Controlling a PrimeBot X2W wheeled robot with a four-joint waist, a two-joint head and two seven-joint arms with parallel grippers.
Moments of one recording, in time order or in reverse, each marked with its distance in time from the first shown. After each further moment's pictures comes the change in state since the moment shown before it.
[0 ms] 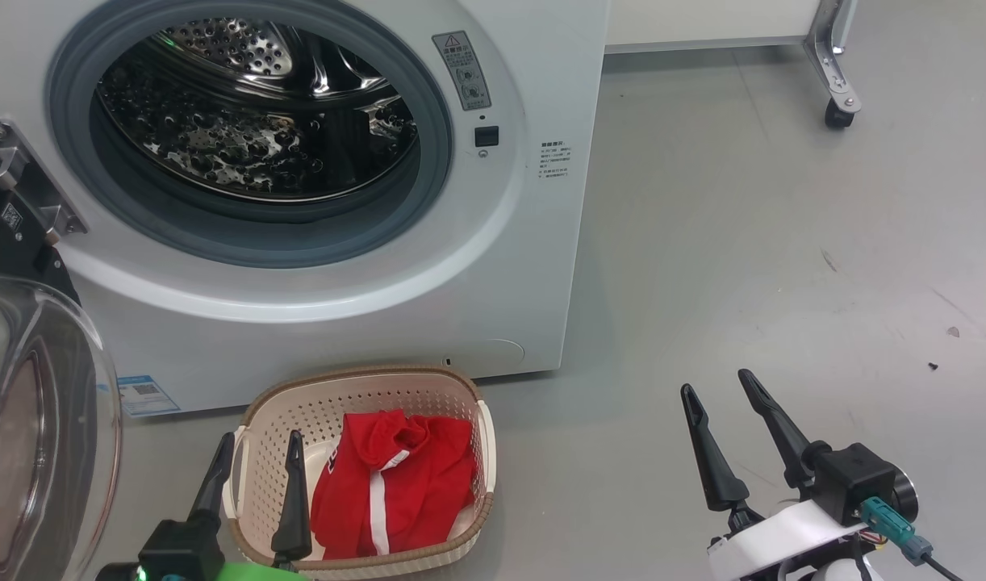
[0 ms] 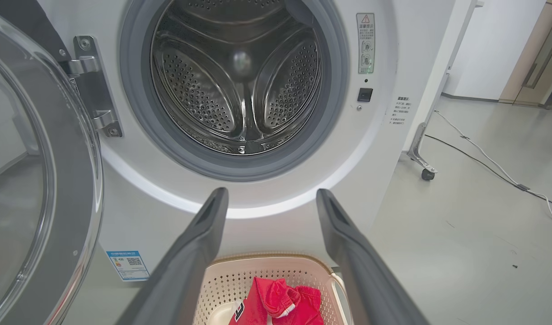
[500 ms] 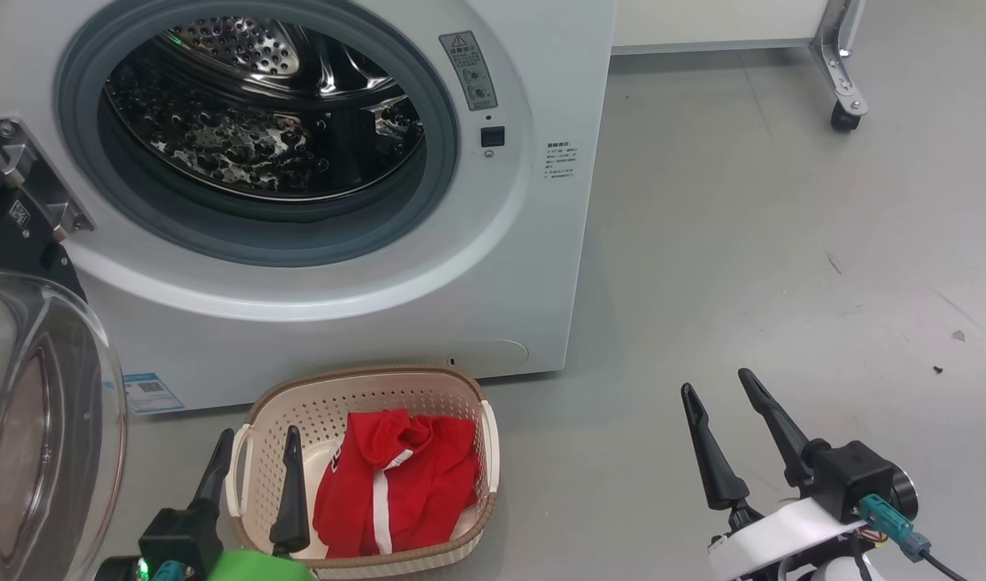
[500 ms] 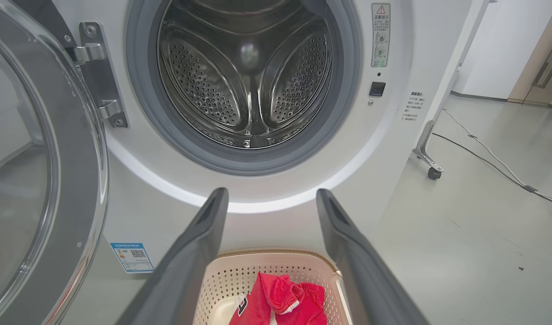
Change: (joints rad) left arm -0.041 -0.004 0.007 0.067 -0.018 -0.012 0.000; right arm -0.013 -0.003 0.000 0.017 0.000 0.000 0.000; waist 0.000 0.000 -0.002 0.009
